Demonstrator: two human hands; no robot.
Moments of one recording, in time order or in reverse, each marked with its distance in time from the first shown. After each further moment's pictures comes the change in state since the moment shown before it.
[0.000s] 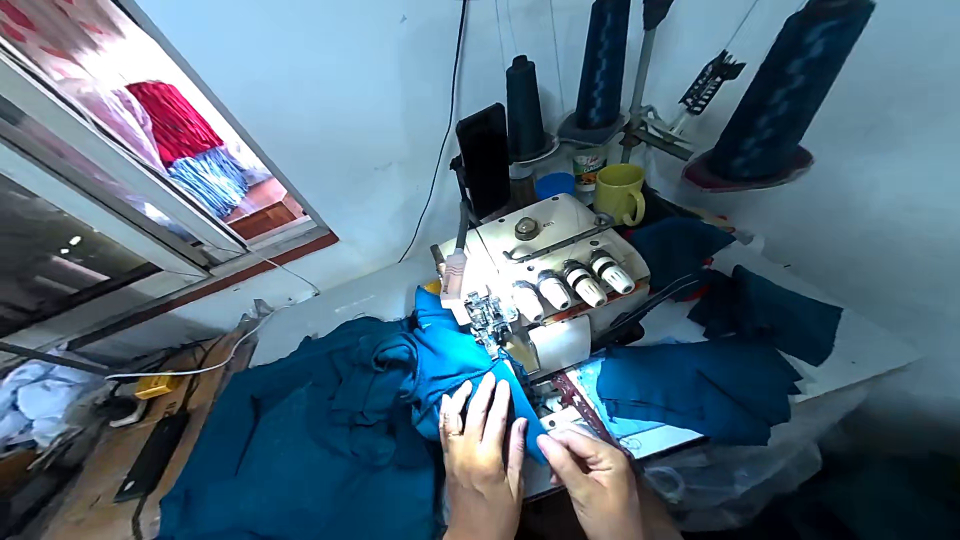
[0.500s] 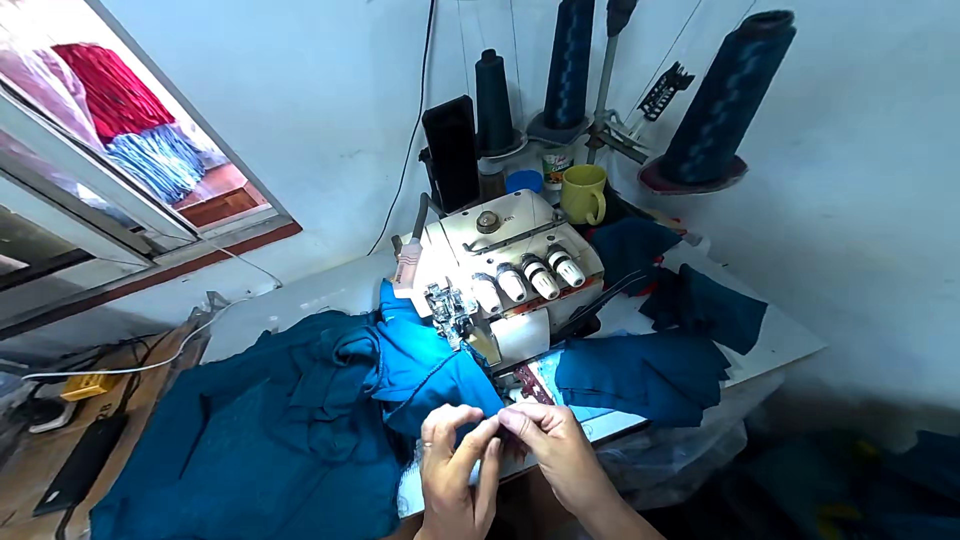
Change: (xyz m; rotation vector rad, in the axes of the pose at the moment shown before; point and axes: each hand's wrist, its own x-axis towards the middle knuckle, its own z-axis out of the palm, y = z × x) left_hand -0.022 0.008 0.007 -0.392 0.056 0.053; right_hand 0.028 -0.011 -0.026 0.193 -0.278 0.275
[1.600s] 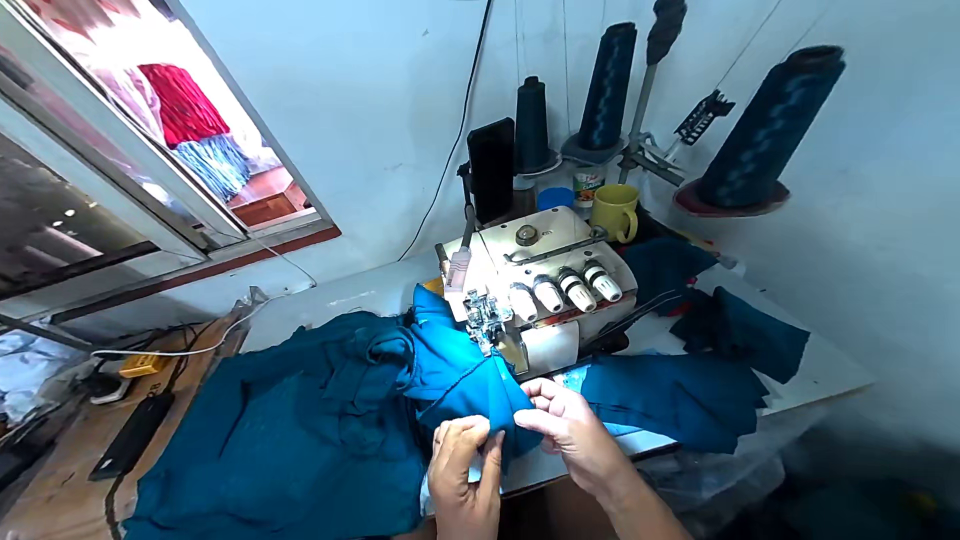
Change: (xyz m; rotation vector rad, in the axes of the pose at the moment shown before) left_hand 0.003 0.008 -0.011 -0.136 0.183 -0.185; right_hand 0.030 -0.019 0.005 0.057 -0.040 0.311
